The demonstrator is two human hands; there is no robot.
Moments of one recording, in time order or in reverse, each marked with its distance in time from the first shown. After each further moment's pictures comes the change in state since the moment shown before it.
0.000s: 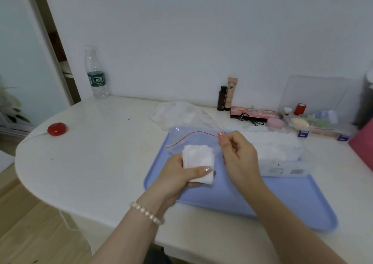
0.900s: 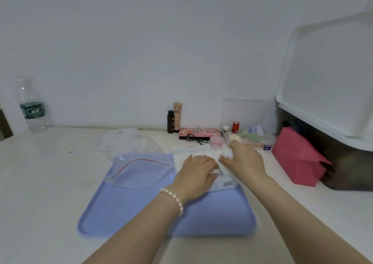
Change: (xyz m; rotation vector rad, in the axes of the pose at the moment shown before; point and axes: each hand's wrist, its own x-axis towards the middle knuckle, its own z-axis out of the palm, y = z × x) left_hand 0.088 -0.016 0.136 1.462 -0.280 0.610; right_hand 0.046 0.021 -0.153 -1.059 0.025 0.164
